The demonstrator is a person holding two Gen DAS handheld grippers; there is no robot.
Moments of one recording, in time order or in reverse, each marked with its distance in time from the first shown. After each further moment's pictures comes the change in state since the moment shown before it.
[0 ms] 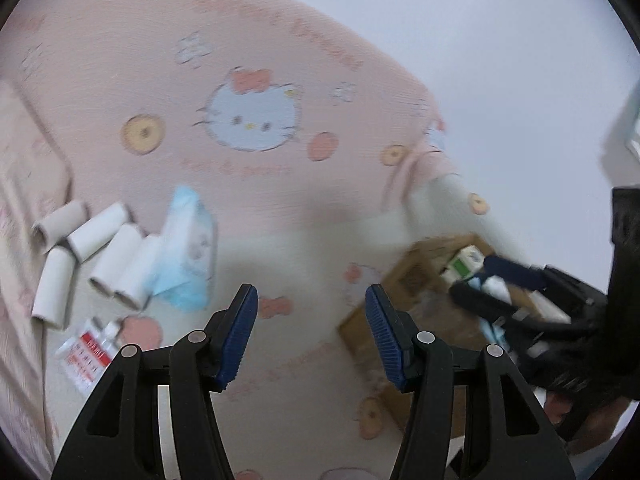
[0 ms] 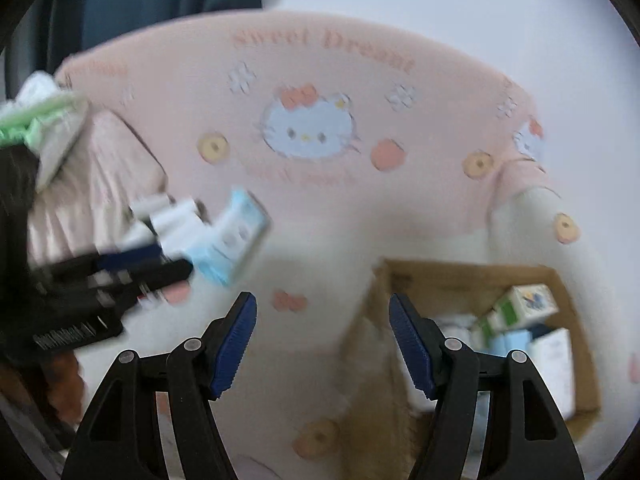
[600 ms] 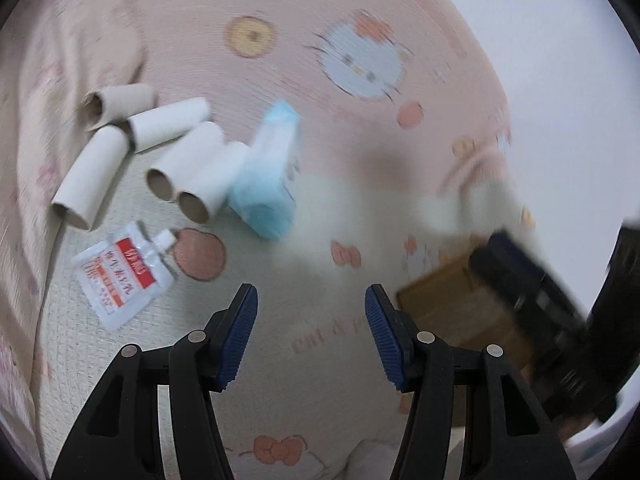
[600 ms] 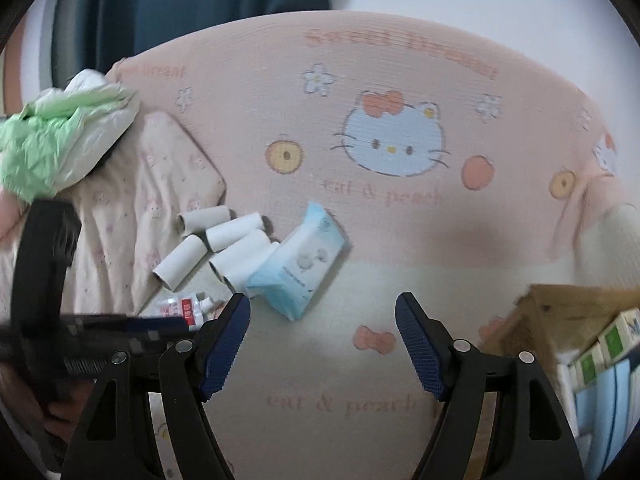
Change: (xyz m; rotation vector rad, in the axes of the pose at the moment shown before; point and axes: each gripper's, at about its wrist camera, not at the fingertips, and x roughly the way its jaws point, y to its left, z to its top) left arm 0.011 0.107 -0.039 -0.290 0.123 0.026; right arm 0.068 0.053 -0.020 -0.053 -0.097 0.188
